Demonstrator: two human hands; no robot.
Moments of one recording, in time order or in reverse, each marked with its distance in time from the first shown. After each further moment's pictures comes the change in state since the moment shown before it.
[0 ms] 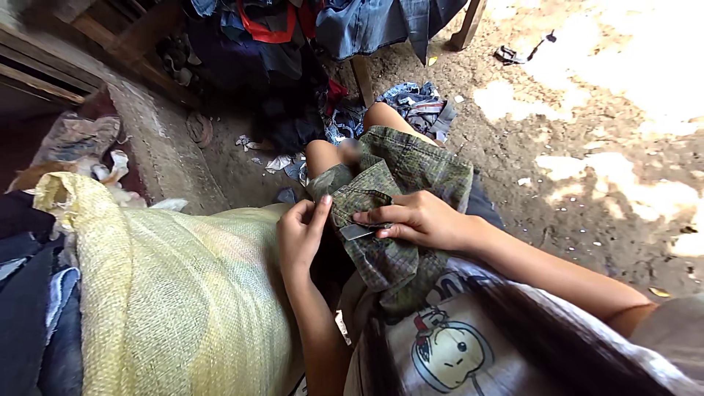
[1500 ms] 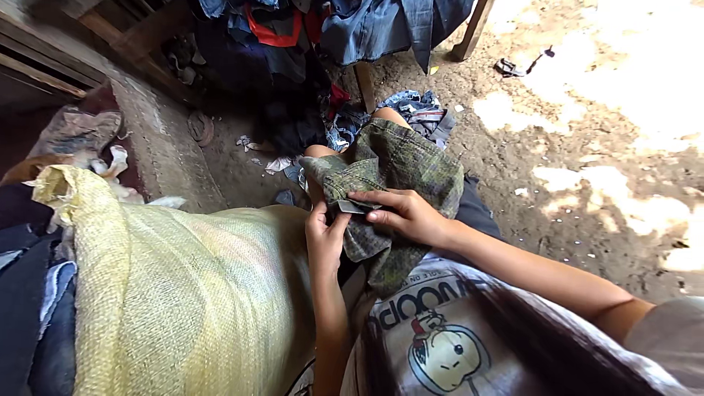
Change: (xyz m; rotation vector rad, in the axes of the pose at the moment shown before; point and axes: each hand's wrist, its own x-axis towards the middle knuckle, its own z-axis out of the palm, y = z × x) left_hand -0.012 0.006 0.047 -0.537 0.040 -0.030; right_hand 0.003 0.017 0.018 0.213 0.049 0.317
